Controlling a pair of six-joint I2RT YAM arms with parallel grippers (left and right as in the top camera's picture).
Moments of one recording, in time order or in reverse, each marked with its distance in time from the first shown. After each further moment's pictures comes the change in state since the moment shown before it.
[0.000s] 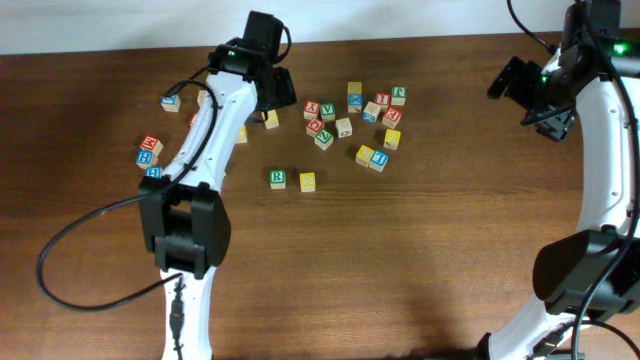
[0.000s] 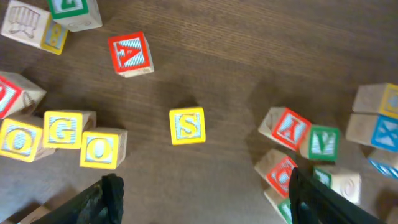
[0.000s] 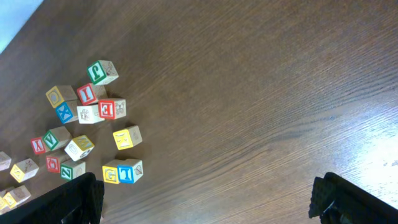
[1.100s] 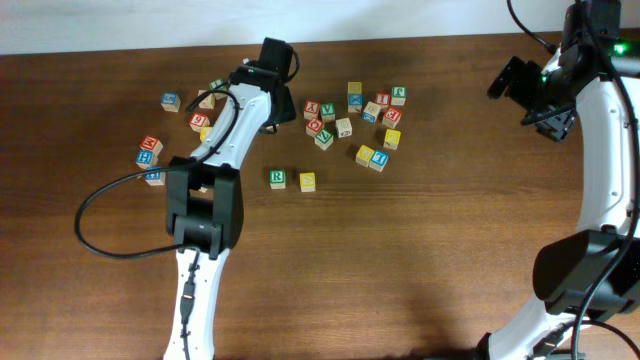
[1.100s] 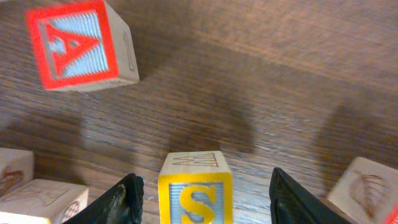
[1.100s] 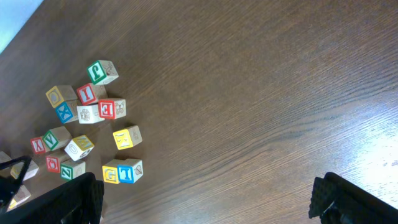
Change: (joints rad) left arm 0.000 0.203 0.000 0.130 -0.060 -0.022; right arm 0.000 0.000 0.000 0.000 0.000 -0.001
